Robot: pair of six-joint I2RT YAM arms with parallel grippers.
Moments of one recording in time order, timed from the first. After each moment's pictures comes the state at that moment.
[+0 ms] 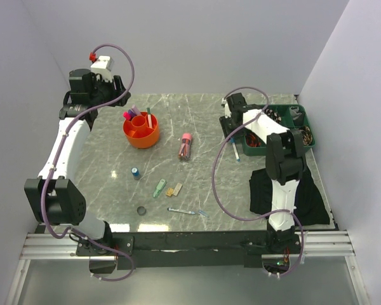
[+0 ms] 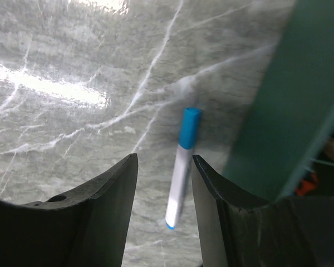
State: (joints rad) left arm -0.01 1.52 1.49 -0.30 0.36 -0.04; right arm 0.26 2.05 1.61 -0.68 0.02 -0.02
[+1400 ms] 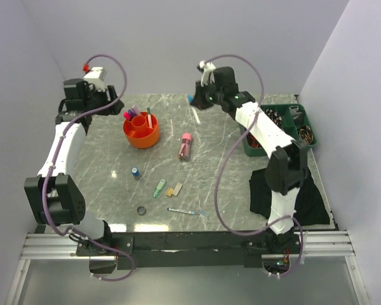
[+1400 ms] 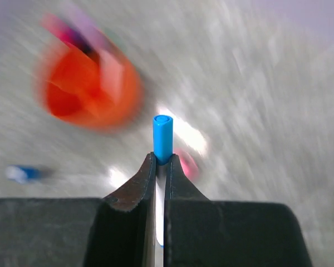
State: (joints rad) left arm 0.07 1.52 1.38 -0.29 0.40 -0.02; right arm 0.43 1.97 1.84 -0.45 -0.31 0.07
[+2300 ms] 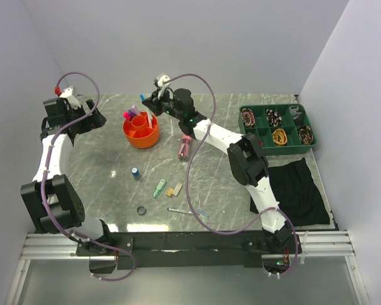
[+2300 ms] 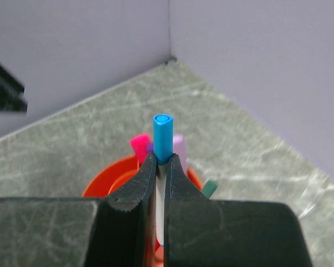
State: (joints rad) left arm 0.30 1.47 1.19 -0.30 0.35 -0.17; right arm 0.68 2.32 1.90 0.43 -0.31 0.07
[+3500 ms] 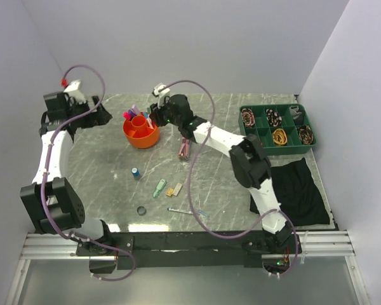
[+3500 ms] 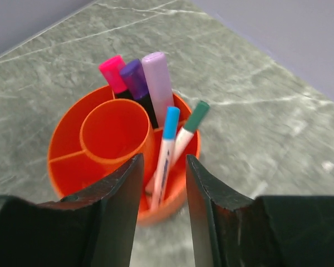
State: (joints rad) left arm 0.28 1.46 1.25 -0.35 0.47 -0.09; right arm 0.71 2.28 1.85 0.20 -0.17 0.01
